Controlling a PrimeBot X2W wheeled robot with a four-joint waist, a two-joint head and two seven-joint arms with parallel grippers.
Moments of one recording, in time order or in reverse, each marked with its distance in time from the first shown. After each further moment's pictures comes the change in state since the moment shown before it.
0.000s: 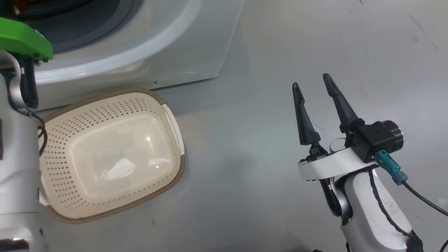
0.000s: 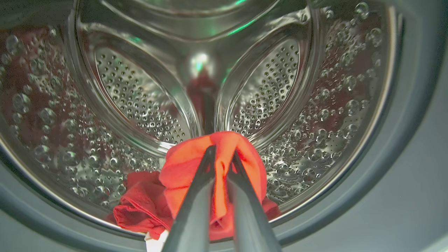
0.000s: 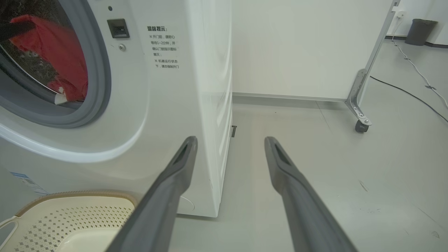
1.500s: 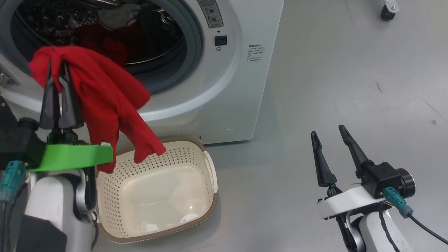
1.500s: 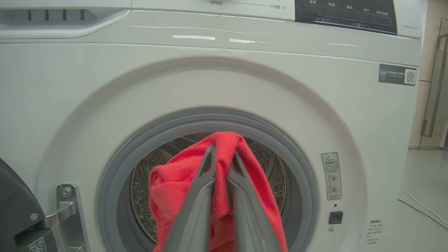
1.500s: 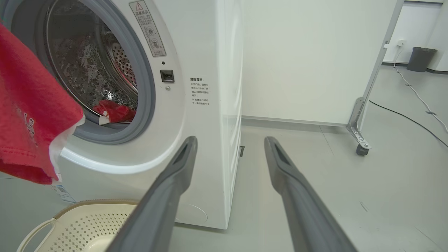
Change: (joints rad) left arm 0.552 -0.108 -0.019 -0.547 0.051 0.063 -0.100; right arm 0.201 -0.009 -0.099 0.038 -0.041 0.039 0.000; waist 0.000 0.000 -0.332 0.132
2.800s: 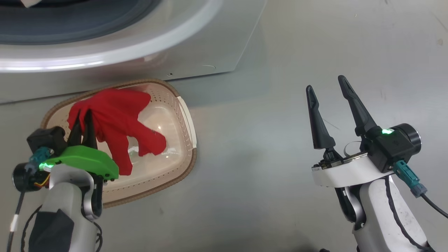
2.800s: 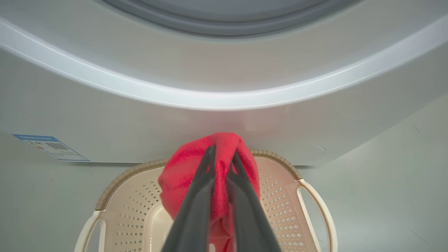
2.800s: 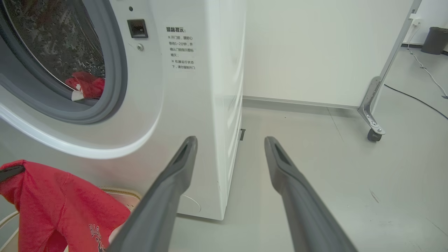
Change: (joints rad) left arm -0.032 -0.001 -0.019 0.423 -0.083 0.019 0.142; right arm -0.132 0.003 0.024 -0.133 -0.019 0.017 0.000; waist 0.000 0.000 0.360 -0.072
